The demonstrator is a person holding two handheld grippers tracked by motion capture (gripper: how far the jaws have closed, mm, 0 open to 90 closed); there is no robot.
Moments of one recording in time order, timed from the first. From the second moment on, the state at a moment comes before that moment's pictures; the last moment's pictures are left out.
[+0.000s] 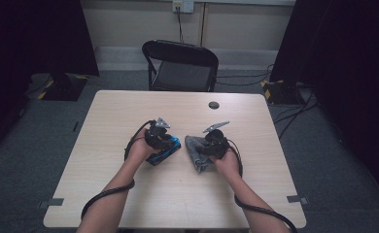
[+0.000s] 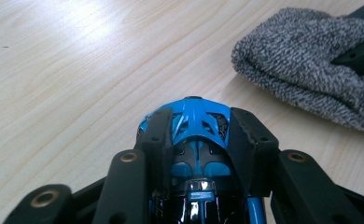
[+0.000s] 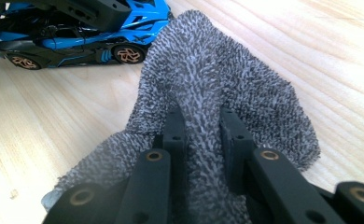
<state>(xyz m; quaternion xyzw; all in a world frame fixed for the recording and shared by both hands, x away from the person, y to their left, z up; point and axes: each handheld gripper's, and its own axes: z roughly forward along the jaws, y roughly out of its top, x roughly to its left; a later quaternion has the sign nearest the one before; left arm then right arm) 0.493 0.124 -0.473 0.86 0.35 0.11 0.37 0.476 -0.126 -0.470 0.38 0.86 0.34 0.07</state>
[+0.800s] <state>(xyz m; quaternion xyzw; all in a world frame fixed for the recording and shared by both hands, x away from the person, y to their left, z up) 0.470 0.151 -0.465 0.86 0.35 0.10 0.37 0.471 -0.122 -0.464 0.37 0.86 0.34 0.07</state>
